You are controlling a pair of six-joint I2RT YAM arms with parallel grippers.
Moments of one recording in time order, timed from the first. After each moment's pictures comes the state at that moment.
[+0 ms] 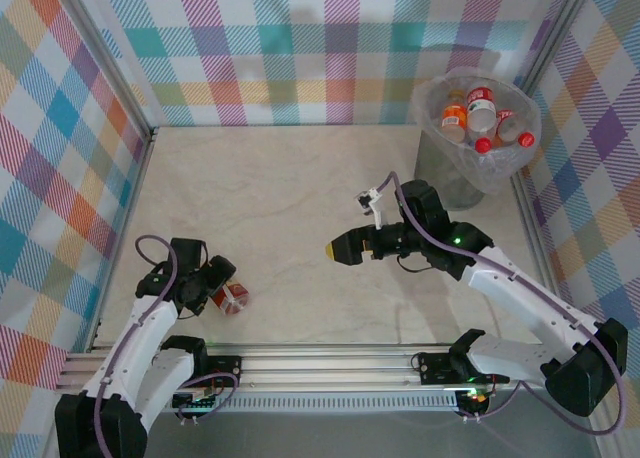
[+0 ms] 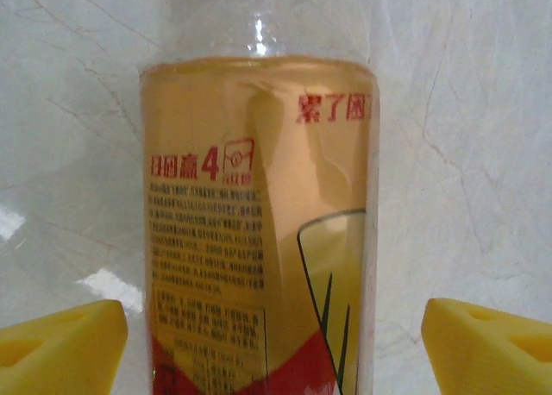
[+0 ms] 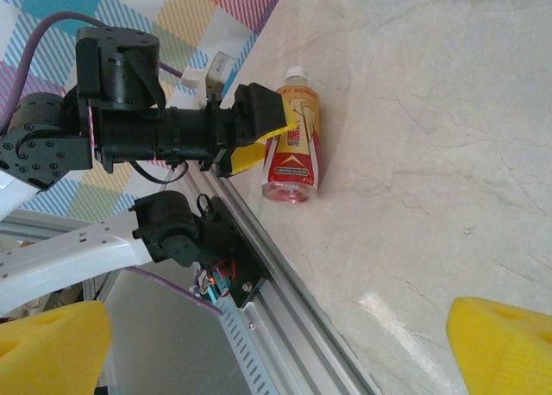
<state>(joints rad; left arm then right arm) -0.07 0.81 0.48 -0.77 0.08 -0.95 0.69 1.10 0.99 -0.49 -0.64 0.51</state>
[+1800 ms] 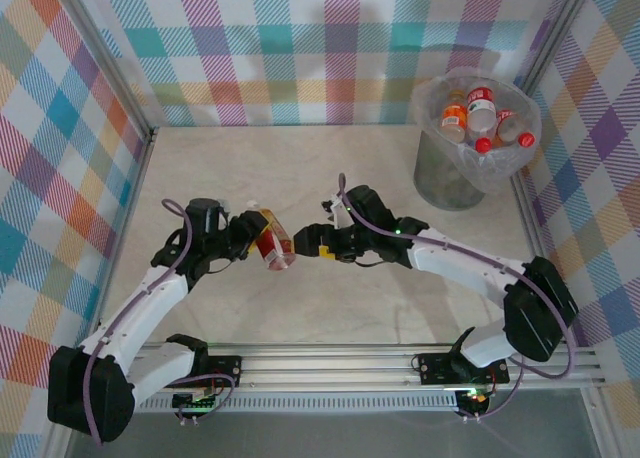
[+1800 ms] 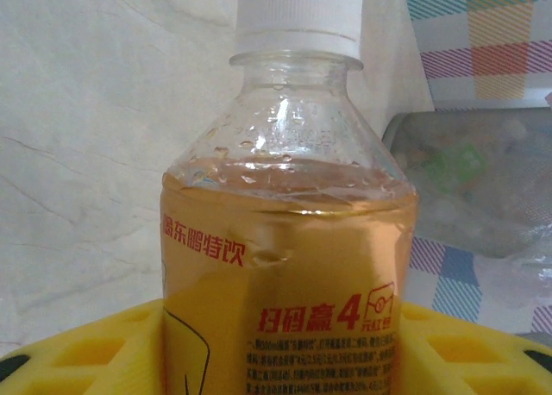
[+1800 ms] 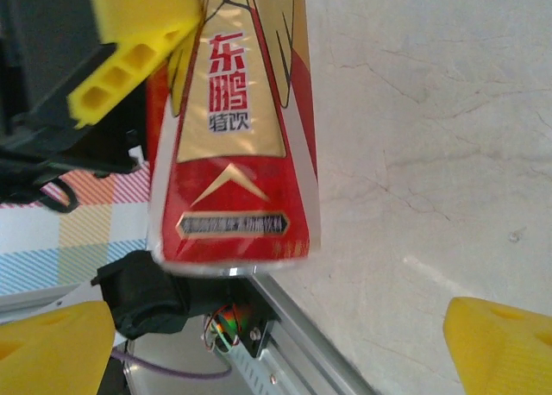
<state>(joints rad) -0.30 1.03 0.68 -0.32 0.35 -1.14 0.83 1.46 1.02 -0.25 -0.52 0.83</state>
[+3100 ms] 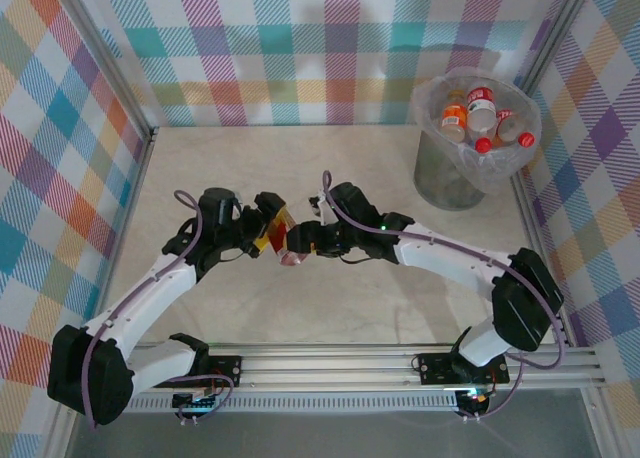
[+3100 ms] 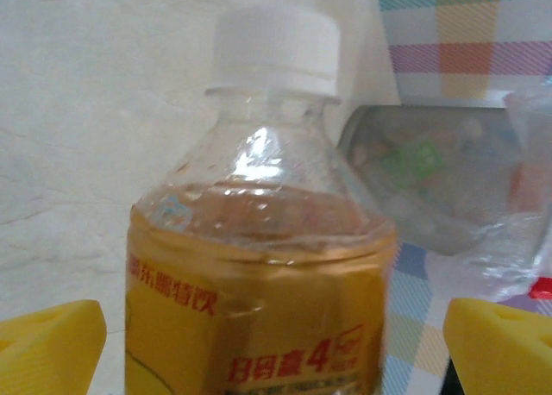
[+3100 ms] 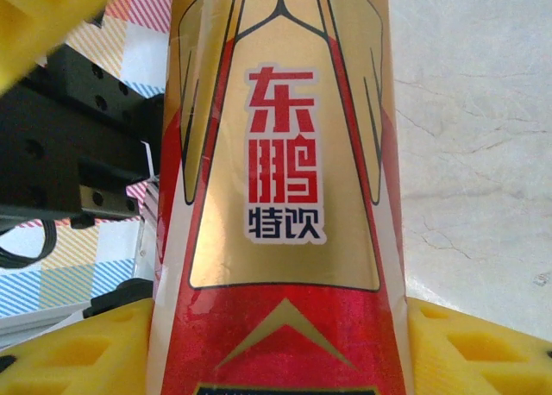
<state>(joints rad) -0.38 1.11 0.77 -0.26 0.33 -1.28 0.87 1.51 1.11 -0.27 -0.43 0.83</state>
